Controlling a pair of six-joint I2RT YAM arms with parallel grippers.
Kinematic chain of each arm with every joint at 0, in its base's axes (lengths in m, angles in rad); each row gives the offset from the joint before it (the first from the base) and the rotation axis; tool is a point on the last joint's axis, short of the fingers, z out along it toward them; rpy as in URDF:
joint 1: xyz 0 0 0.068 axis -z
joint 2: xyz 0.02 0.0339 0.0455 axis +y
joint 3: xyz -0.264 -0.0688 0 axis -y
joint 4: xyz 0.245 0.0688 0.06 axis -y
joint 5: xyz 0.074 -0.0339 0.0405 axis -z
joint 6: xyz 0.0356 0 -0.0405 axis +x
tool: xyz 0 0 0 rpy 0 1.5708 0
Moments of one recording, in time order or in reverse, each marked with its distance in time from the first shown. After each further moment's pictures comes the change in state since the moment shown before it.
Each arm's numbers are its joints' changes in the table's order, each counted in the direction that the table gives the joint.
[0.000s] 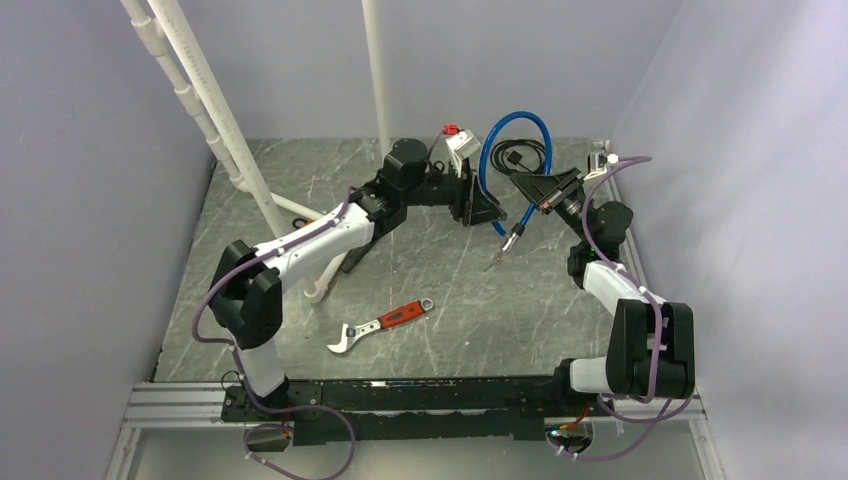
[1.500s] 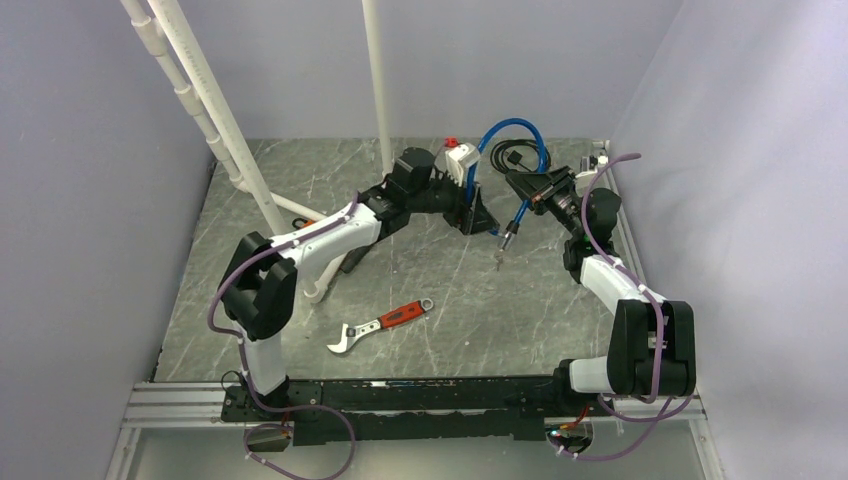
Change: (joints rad) left arm -0.002 0.081 -0.002 -0.126 -0.113 0.075; right arm -0.053 0.004 0.060 -0.288 0.139 -0.012
